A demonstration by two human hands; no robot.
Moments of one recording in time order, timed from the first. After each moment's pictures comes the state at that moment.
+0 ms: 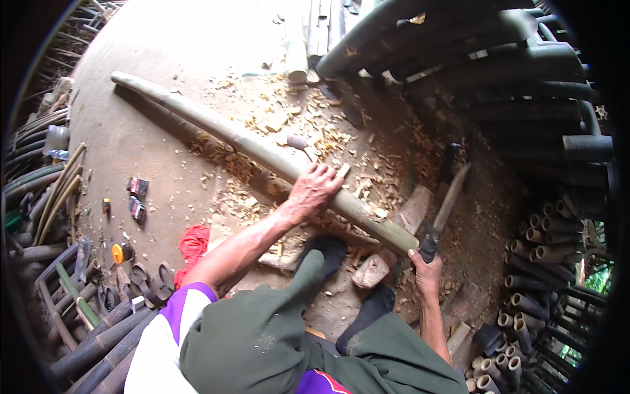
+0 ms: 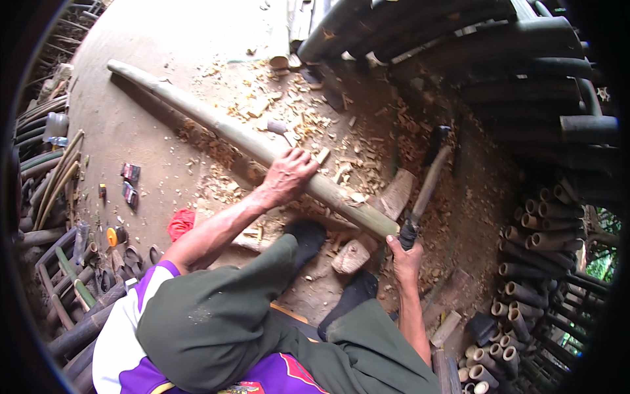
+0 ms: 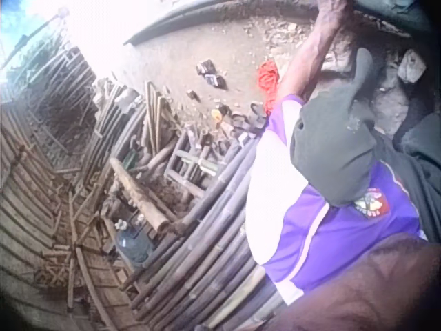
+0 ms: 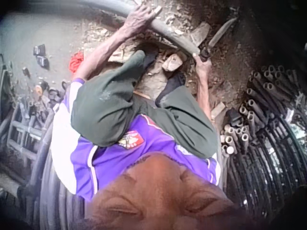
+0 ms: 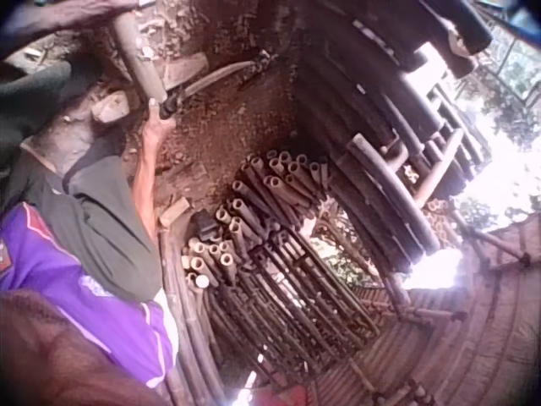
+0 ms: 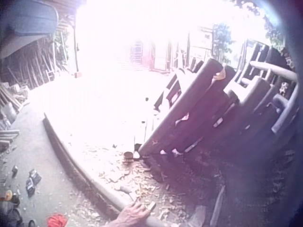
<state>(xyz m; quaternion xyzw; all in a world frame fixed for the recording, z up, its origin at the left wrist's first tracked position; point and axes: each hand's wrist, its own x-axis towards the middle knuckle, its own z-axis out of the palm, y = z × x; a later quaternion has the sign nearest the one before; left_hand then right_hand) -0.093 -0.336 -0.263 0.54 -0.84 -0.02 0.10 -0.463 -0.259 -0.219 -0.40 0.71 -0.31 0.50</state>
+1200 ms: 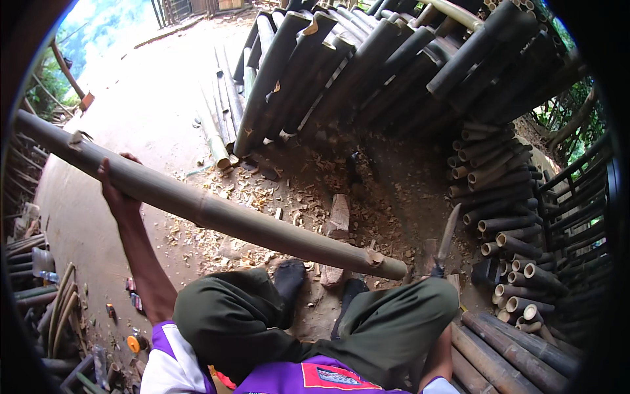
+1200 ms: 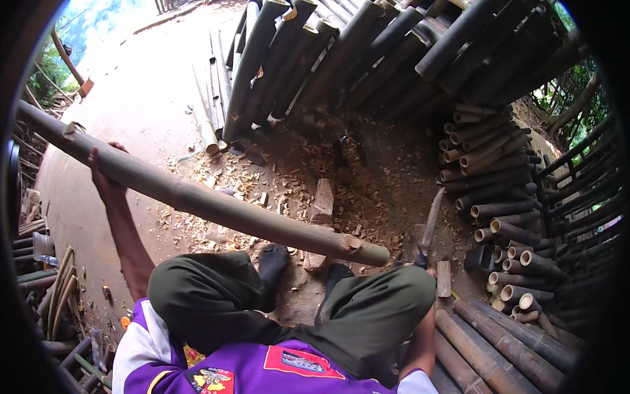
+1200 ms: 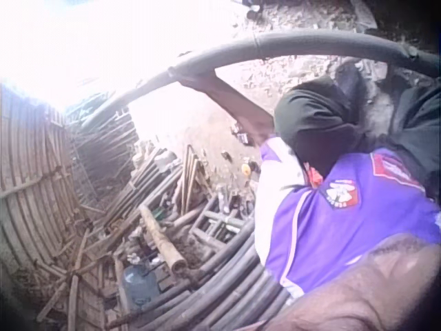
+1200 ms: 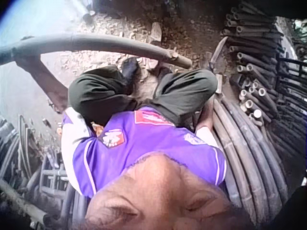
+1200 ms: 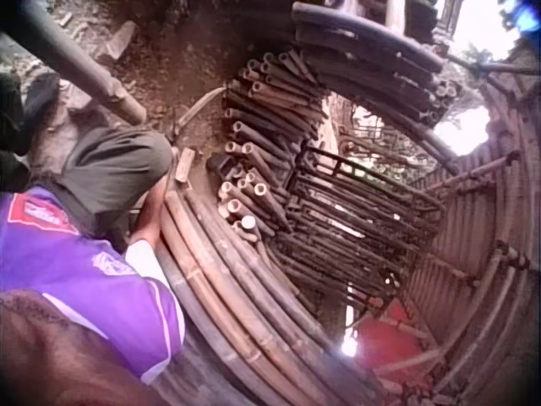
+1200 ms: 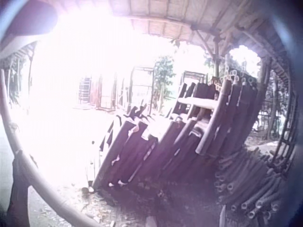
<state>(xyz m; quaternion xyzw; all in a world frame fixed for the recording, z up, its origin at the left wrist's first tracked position) 0.150 -0.359 0.038 0.28 -0.34 -0.47 0.77 -0.641 -0.069 -0.171 -0.28 0.84 -0.35 0.33</state>
